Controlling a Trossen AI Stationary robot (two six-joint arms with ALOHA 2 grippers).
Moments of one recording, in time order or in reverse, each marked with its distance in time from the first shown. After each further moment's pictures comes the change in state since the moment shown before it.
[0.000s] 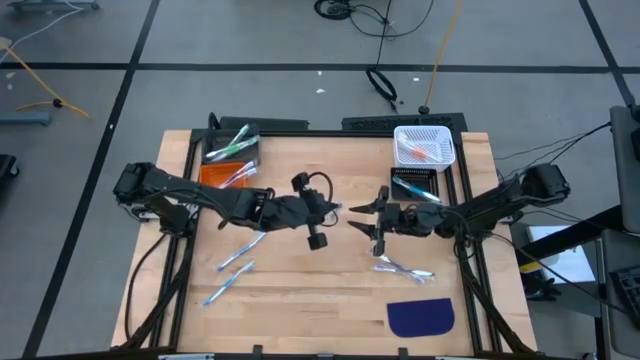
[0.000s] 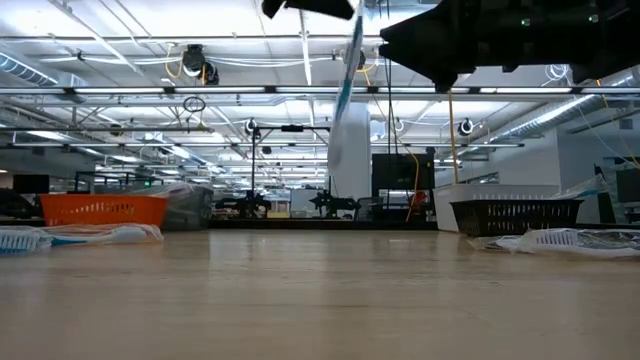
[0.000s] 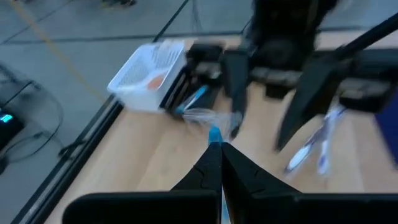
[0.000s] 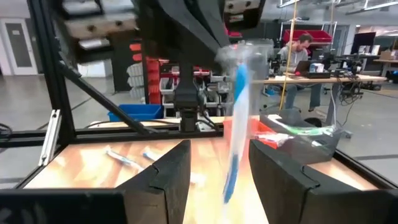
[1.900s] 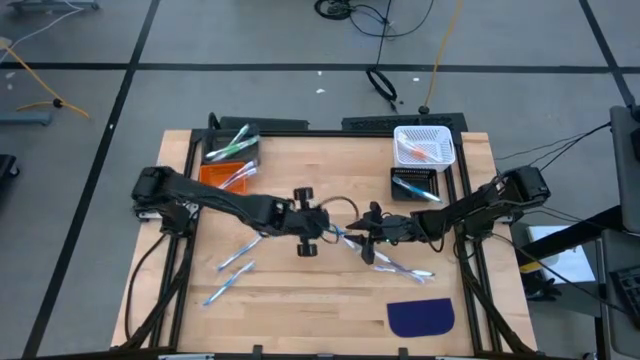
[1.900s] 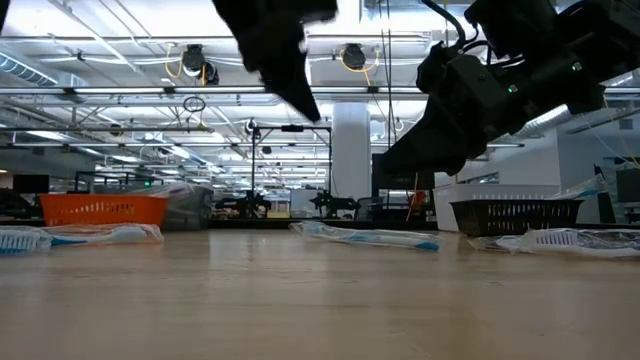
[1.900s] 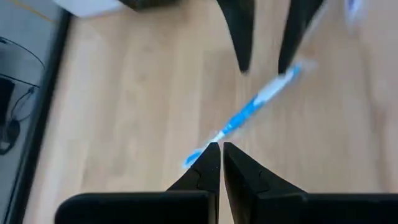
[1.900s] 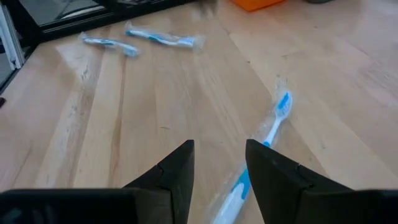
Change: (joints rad) left arm 0.033 0.141 -0.020 -0.294 0.109 0.056; right arm -0.016 0.189 0.069 -0.410 -0.051 0.357
